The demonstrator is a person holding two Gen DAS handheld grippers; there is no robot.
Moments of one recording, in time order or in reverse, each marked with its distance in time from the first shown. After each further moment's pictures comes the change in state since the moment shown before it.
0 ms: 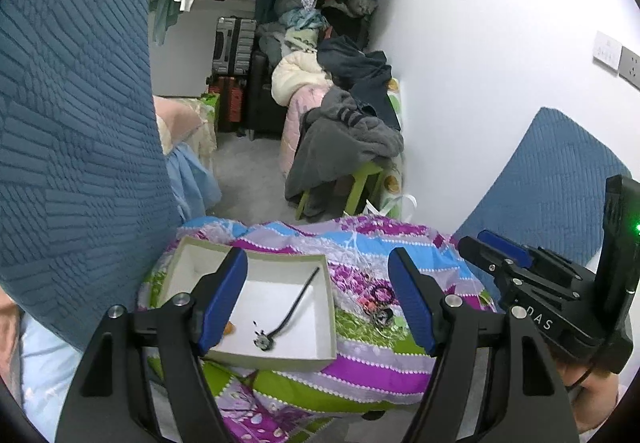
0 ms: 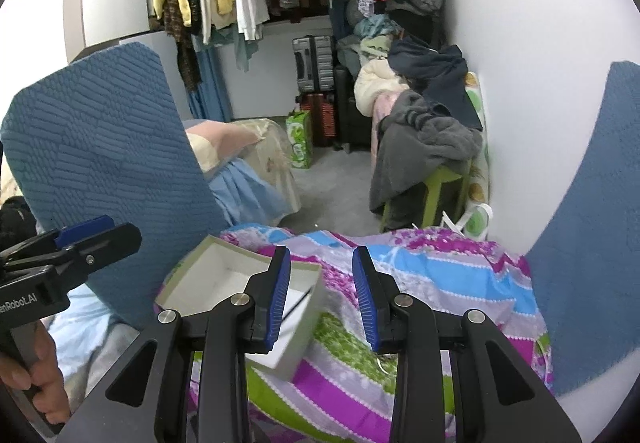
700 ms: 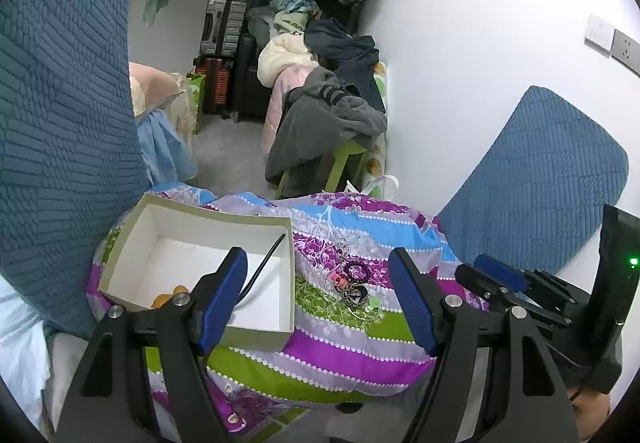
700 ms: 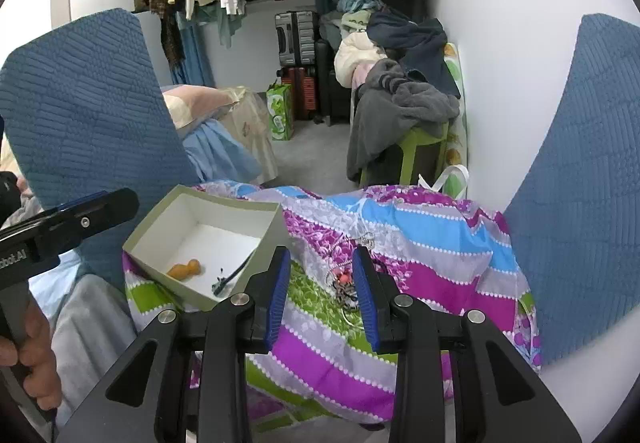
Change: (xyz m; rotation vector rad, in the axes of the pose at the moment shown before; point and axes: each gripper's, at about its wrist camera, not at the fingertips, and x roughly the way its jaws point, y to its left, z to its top) left arm 0.017 -0.032 -0.049 -0.029 0.011 -0.045; right arm -0.010 -0.040 -0.065 0.003 0.070 -0.049
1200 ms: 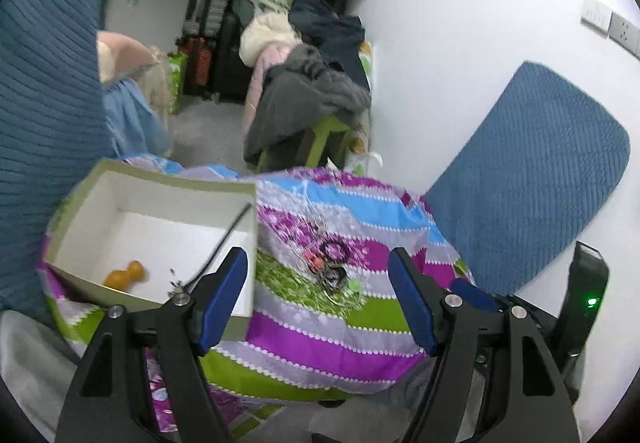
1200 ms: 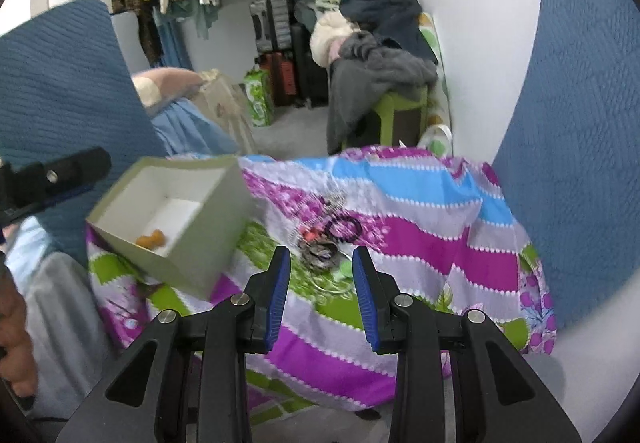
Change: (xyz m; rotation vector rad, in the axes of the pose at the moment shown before) left arm 0.055 -0.020 -0.031 -0.010 0.077 -0.078; right arm 0.050 -0.048 -0.065 0.073 0.045 -0.027
